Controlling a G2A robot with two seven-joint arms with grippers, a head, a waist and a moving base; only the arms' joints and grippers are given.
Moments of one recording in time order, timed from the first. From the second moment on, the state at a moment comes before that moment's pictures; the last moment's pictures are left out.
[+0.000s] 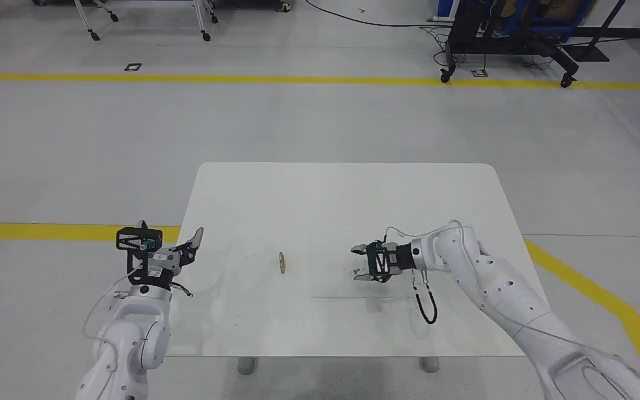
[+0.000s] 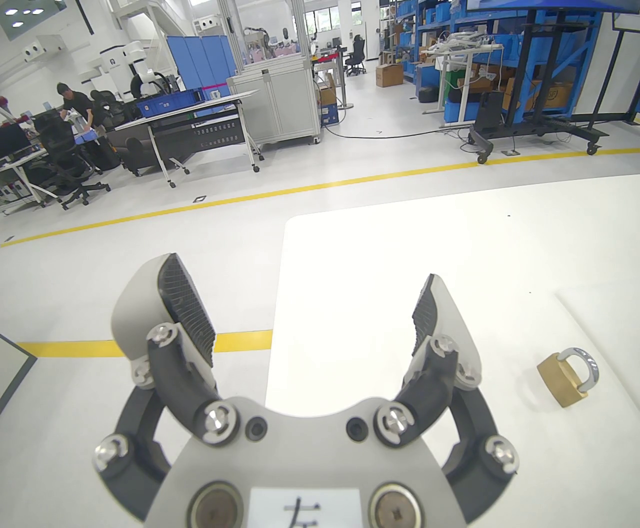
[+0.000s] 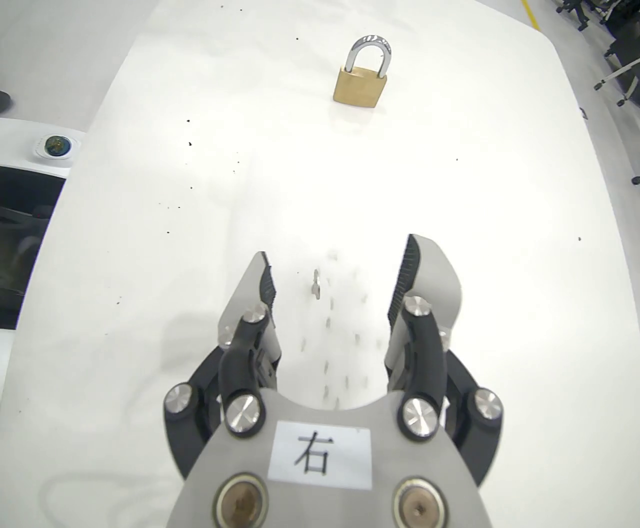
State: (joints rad) left arm 1.73 -1.15 -1.60 -1.80 1.33 0.00 0.00; right arm -0.94 -1.06 0.79 -1.08 -1.82 -1.01 -0.49
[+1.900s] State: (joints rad) left arm 1.73 -1.15 -1.60 -1.80 1.33 0.00 0.00; right arm -0.93 -0.96 0.80 -1.12 -1.70 -1.01 -0.79
